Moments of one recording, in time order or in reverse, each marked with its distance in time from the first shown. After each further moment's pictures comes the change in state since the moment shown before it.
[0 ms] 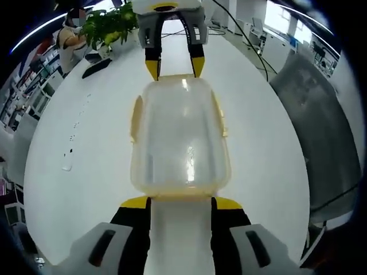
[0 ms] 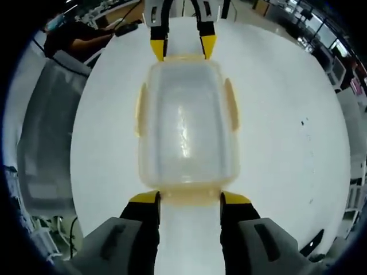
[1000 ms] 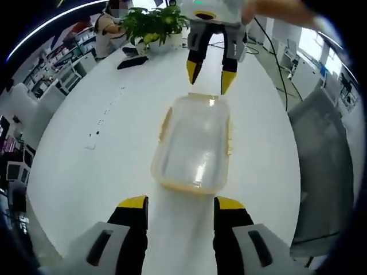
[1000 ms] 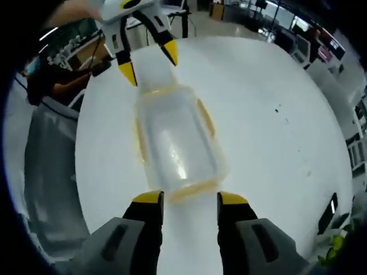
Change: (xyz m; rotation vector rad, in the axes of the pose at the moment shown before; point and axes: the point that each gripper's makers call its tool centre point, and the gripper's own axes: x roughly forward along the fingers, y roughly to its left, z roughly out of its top) left arm -0.045 0.005 0.006 -0.268 -0.032 0.161; right arm -0.031 0.001 0.013 0.290 -0.185 -0.112
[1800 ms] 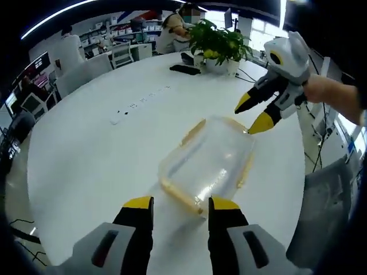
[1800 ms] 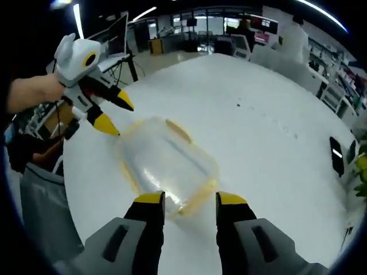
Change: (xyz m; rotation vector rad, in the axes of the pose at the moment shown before) left arm 0.012 0.000 -0.002 -0.467 -0.164 0.153; right arm 0.008 0.000 0.006 0.429 -0.312 -0.163
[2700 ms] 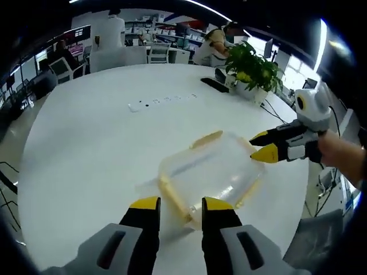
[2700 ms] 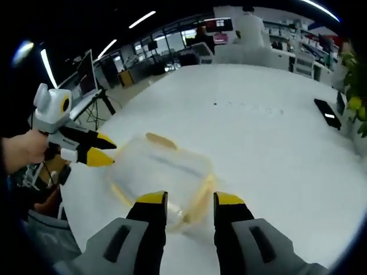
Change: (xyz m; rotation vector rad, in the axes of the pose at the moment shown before) left arm 0.011 -0.002 -0.006 -0.292 -0.087 0.079; right arm 0.012 -0.005 -0.003 0.267 -0.137 -0.069
